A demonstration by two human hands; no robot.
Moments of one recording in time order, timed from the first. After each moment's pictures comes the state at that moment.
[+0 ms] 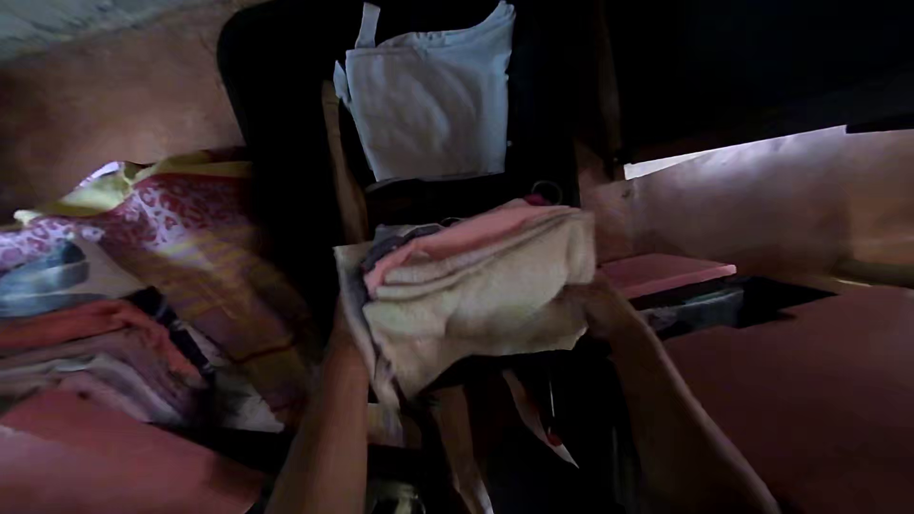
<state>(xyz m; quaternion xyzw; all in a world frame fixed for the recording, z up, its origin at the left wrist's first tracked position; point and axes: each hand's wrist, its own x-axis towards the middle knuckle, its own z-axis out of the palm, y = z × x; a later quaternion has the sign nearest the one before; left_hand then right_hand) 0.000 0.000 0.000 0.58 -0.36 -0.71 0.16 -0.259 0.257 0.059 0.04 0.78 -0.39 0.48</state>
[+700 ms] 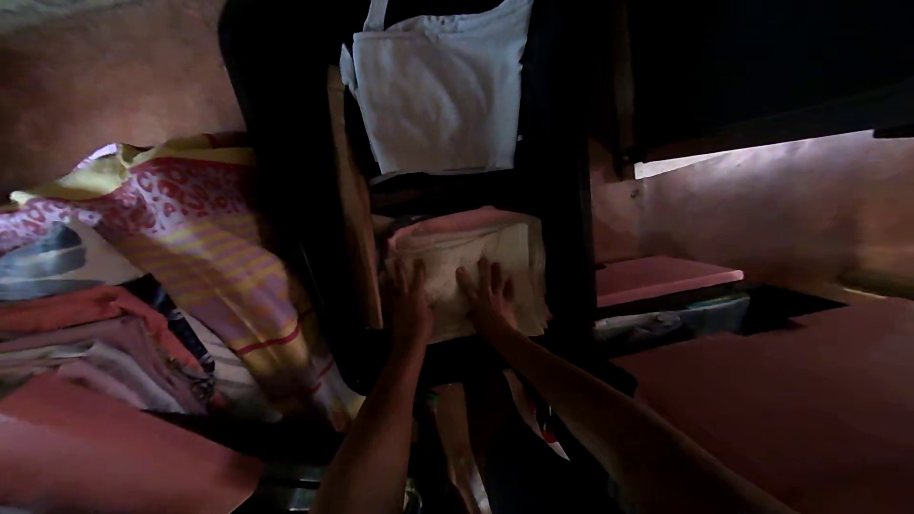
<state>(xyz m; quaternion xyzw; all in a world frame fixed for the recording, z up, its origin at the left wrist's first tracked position) -0.035 0.075 -0.040 0.44 -0.77 -0.34 -0.29 -0.147 0.201 -0.049 -0.36 0.81 0.10 0.45</state>
